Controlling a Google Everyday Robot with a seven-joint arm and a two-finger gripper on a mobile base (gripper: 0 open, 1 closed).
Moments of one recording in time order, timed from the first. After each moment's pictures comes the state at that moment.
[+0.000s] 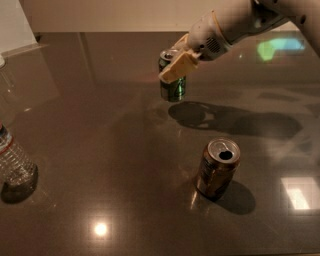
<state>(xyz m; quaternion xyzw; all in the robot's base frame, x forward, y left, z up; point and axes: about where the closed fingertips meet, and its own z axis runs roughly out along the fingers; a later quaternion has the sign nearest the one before) 0.605 -0.028 0.948 -0.59 0.69 0.23 0.33</state>
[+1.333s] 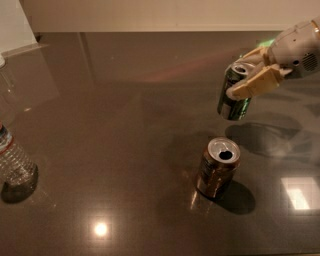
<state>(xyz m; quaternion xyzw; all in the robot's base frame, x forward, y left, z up) 0.525 -0.167 0.960 -0.57 0.70 0.26 0.35</state>
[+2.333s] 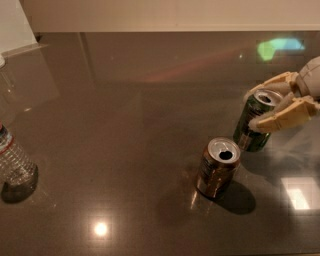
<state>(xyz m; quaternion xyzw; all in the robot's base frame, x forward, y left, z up) 0.446 -0.191 0.949 -0.58 0.68 0.28 0.34</state>
